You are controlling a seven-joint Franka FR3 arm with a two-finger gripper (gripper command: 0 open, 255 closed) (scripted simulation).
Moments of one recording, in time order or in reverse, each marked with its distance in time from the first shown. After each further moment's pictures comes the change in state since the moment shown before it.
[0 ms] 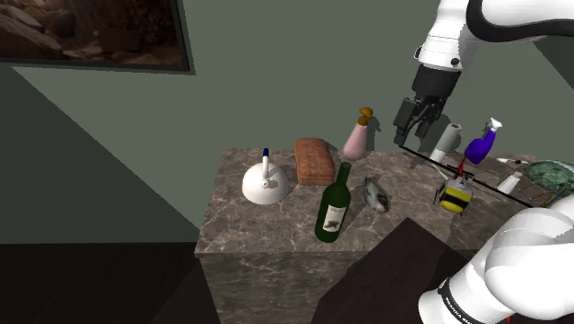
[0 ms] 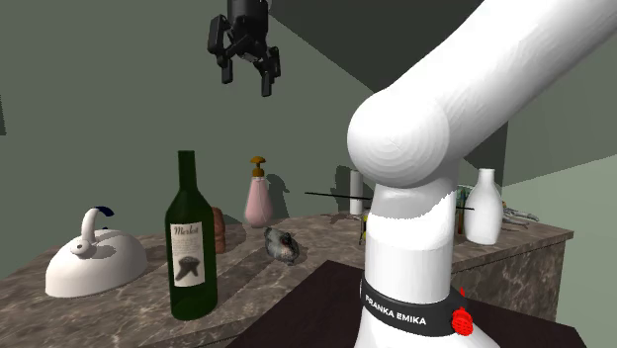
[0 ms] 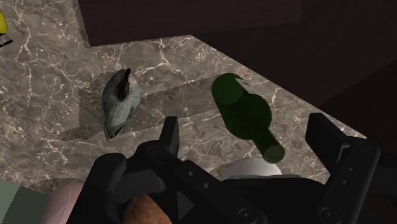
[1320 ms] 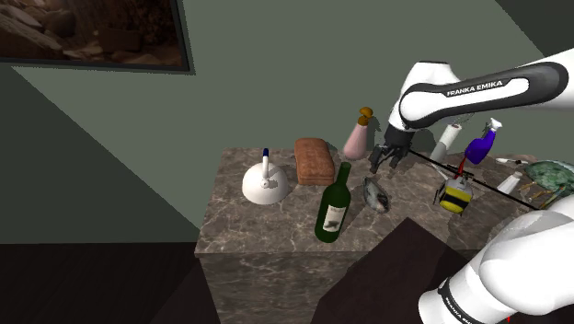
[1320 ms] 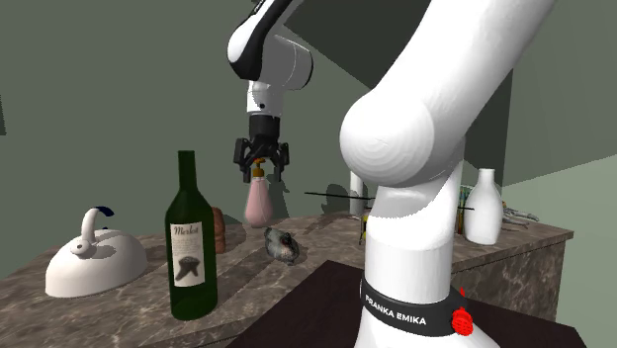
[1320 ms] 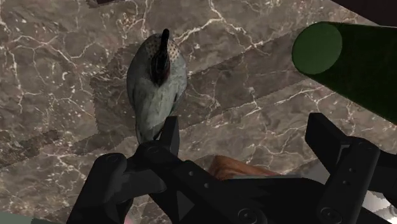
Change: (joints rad) arm -0.099 0.316 -0.183 -0.287 -0.088 0.656 -0.128
